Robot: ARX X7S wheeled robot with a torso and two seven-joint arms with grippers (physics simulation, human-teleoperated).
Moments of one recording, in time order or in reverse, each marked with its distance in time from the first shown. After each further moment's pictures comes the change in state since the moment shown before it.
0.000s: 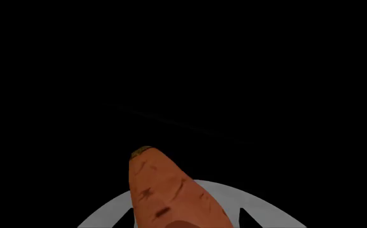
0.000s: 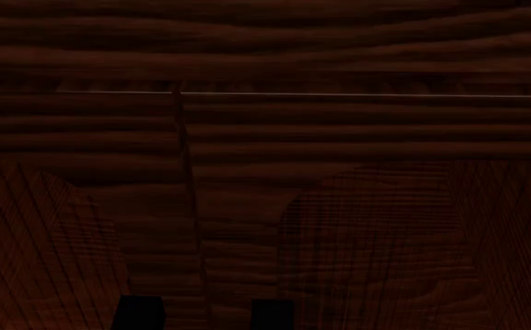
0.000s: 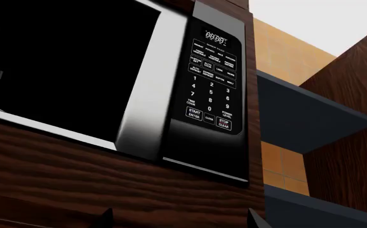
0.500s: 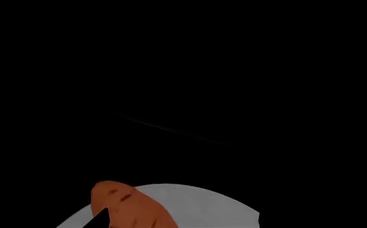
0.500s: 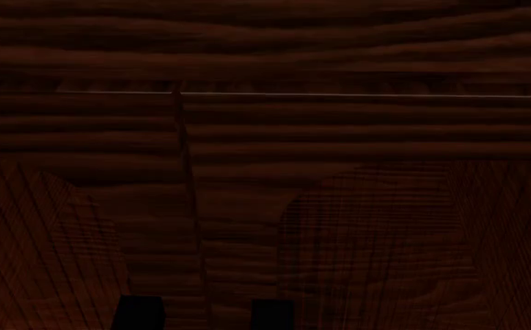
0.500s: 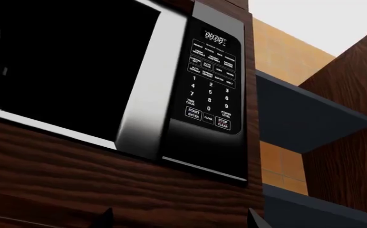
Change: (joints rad) left arm 0.003 0.001 0.012 0.003 -0.028 0.025 0.027; right arm 0.000 -0.044 0.001 0.000 -0.005 -0.012 -0.038
